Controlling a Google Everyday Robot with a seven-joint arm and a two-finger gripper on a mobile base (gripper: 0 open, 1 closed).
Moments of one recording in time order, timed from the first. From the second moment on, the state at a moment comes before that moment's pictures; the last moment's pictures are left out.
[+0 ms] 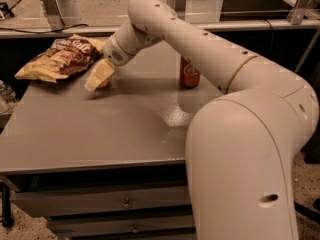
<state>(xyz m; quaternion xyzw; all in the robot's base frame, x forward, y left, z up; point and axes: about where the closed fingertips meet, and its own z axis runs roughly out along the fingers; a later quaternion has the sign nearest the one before) 0.719 0.189 0.846 -0.59 0.70 0.23 0.32</state>
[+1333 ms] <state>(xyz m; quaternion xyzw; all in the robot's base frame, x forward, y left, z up) 0.676 0.161 0.842 -0.60 0.68 0.25 0.32</state>
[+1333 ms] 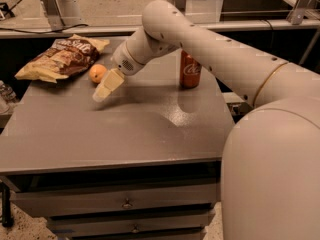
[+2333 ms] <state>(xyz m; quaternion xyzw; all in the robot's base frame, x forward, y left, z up) 0.699 0.183 0.847 -0.60 0.68 0.25 0.33</state>
